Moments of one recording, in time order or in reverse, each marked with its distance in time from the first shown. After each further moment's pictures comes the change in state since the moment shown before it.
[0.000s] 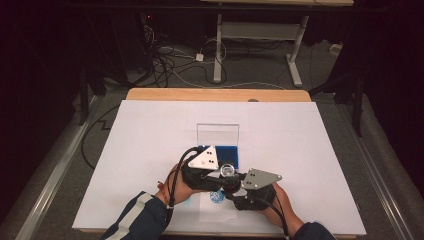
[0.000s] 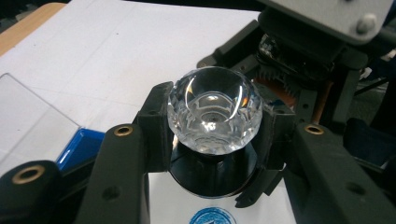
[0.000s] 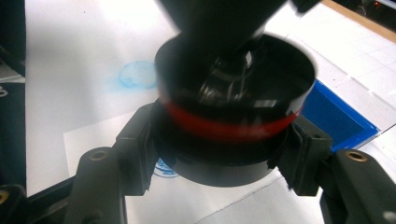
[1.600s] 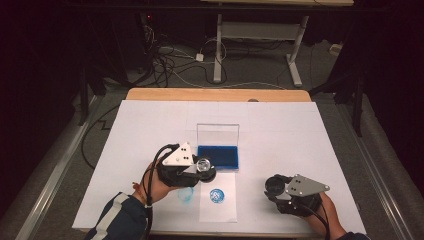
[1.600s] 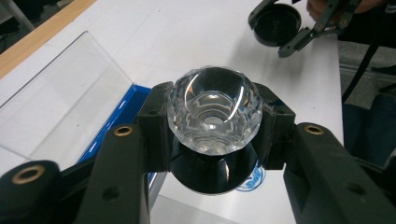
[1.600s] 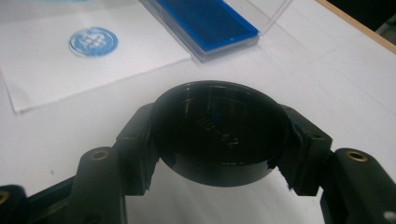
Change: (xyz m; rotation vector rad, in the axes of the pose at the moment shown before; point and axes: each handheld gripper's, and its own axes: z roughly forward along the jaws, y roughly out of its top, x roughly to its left) left arm 0.012 -0.024 -0.048 0.036 0.106 -0.022; right arm -0.033 -0.056 -0.079 0.099 -0.190 -0.010
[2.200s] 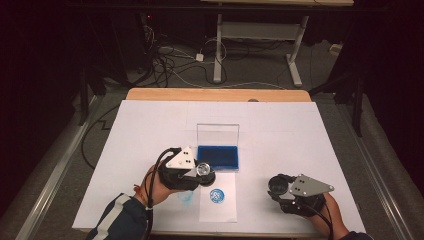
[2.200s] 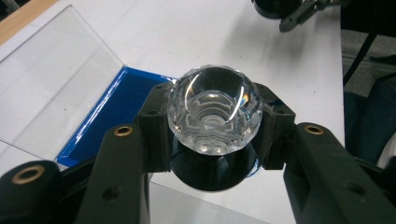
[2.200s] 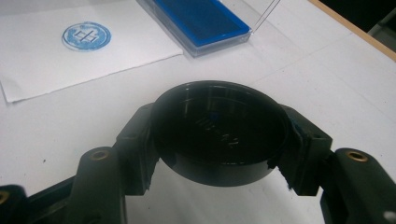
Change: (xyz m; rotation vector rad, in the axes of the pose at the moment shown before) left arm -0.001 -0.009 0.006 0.038 -0.008 -0.021; right arm -0.005 -0.004 -0.007 0.003 -0.018 -0.009
